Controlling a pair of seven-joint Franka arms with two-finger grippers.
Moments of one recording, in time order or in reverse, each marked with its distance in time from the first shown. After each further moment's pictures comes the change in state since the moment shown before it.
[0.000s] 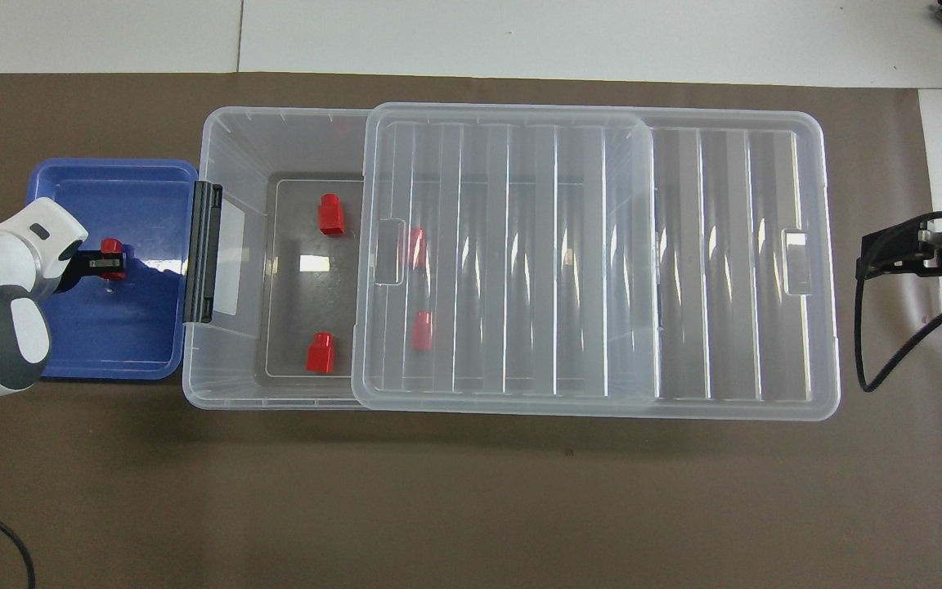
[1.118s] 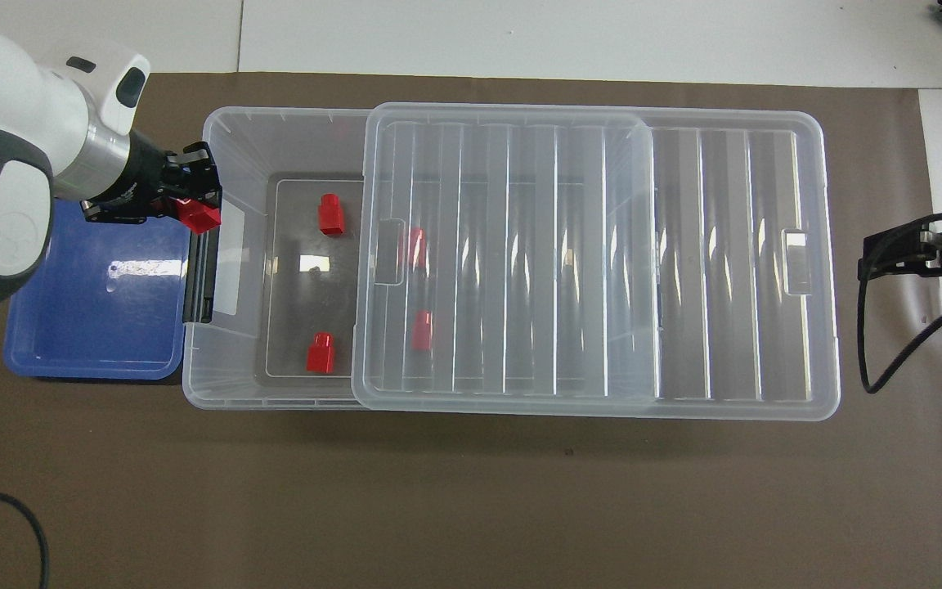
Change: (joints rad) left arm -0.266 -0.049 -0.110 0.592 -0.011 -0.786 -0.743; right arm -0.002 0.002 -0.001 0.000 0.000 0.000 -0.026
